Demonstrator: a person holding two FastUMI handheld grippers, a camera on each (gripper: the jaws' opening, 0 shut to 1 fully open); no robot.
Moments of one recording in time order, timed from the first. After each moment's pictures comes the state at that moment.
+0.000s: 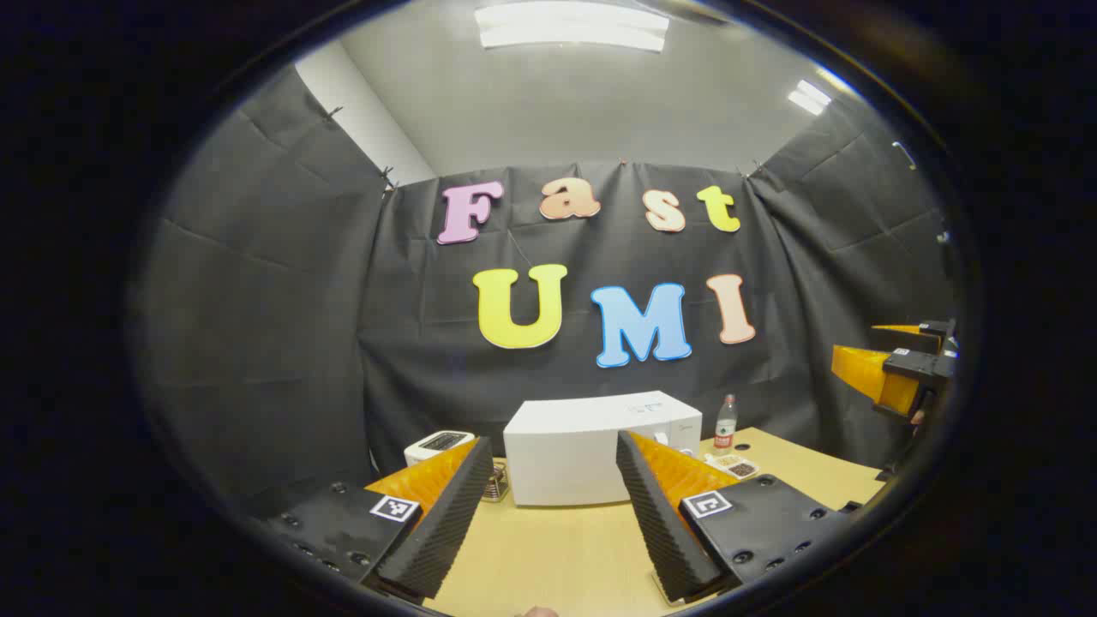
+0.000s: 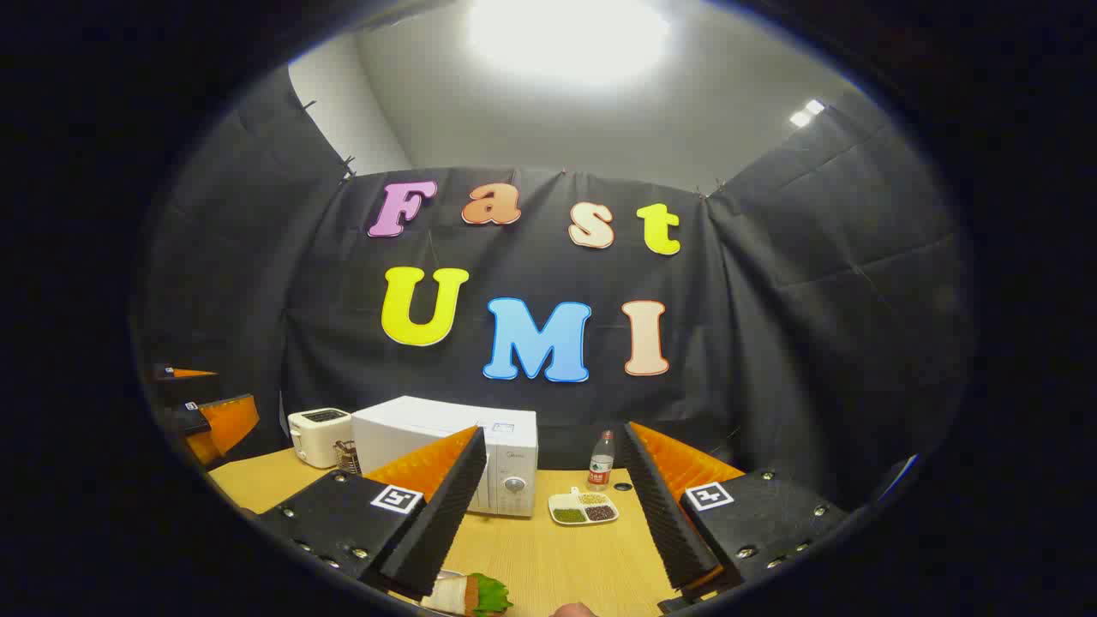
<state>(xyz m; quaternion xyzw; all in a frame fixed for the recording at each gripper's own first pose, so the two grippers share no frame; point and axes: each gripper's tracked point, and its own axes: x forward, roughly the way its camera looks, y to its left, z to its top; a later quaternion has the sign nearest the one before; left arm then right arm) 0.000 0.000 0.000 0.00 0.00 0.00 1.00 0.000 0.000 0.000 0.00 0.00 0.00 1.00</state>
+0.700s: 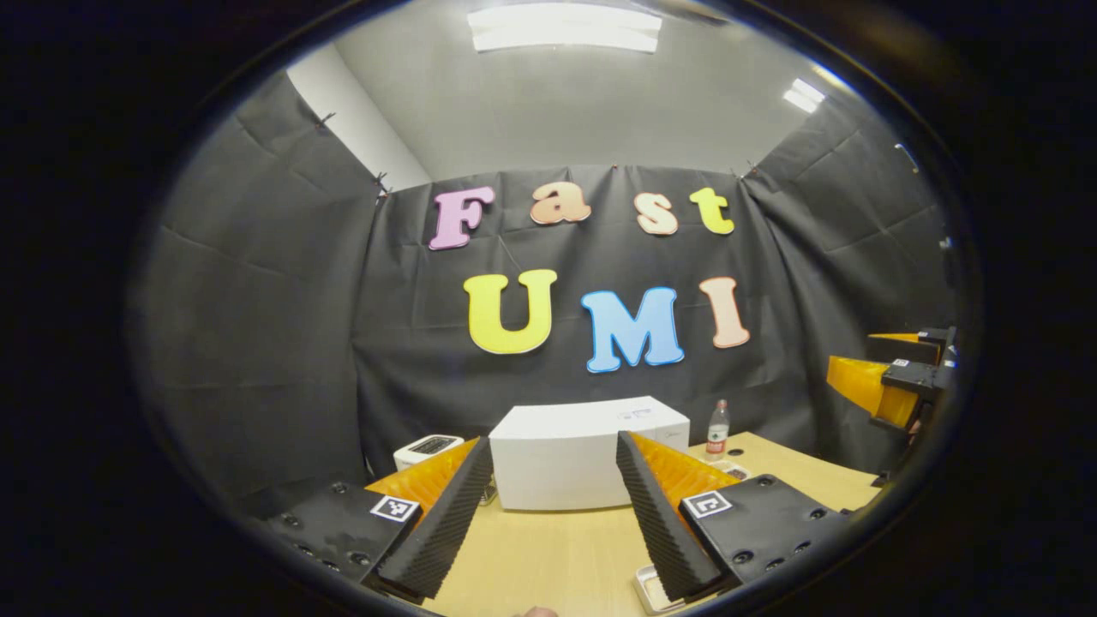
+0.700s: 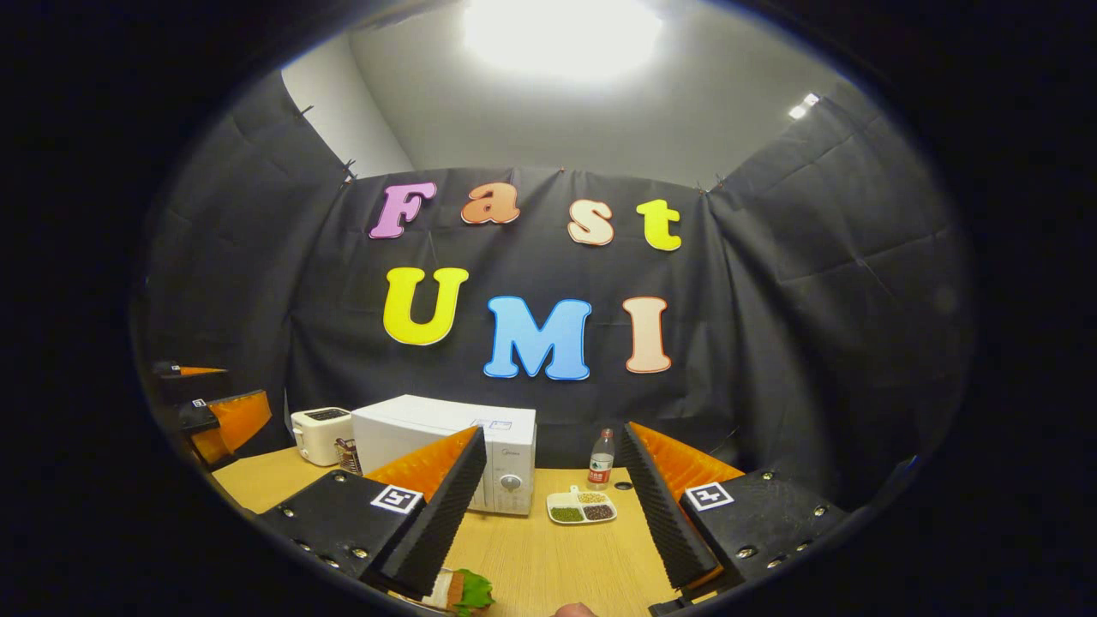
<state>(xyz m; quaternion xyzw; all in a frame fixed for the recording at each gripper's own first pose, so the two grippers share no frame) 0.006 -0.041 0.010 0.00 -0.01 0.00 1.00 0.003 -0.023 -0.007 0.01 0.00 0.01 1.00</state>
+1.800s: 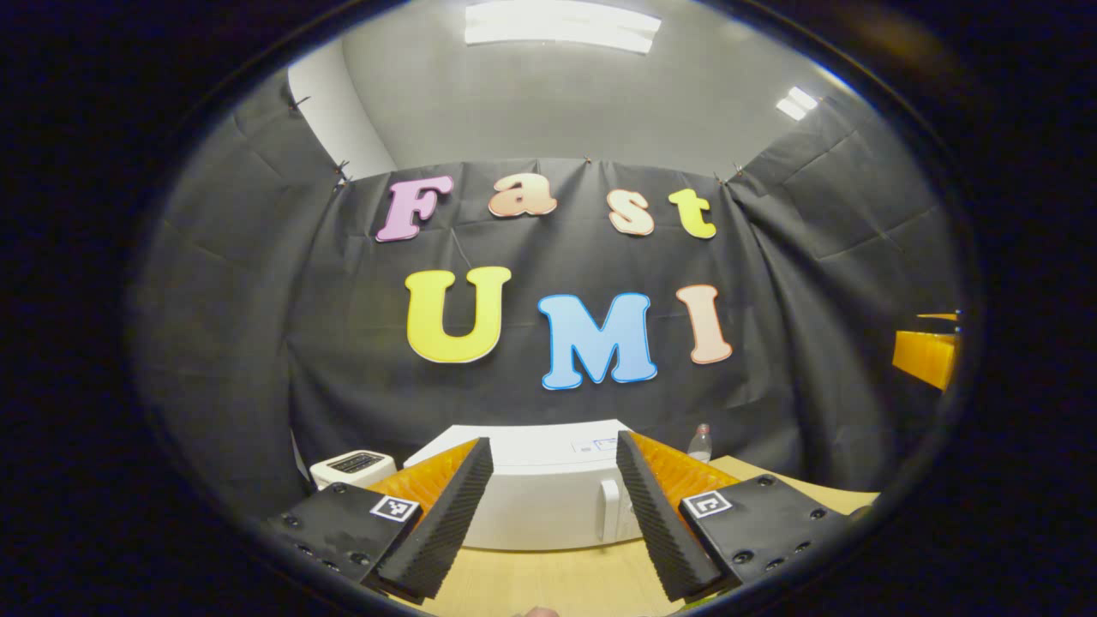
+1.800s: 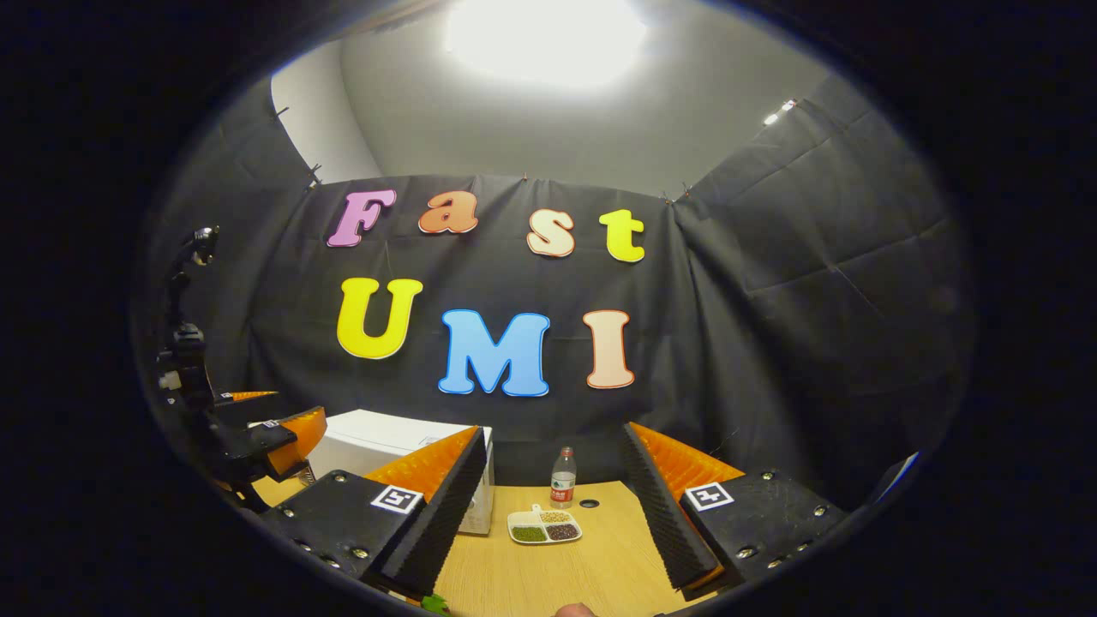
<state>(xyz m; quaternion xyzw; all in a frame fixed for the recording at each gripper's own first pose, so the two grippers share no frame) 0.185 -0.119 -0.016 -0.02 -0.03 -0.07 1.00 0.048 -0.075 0.000 0.01 -0.02 -0.06 1.00</state>
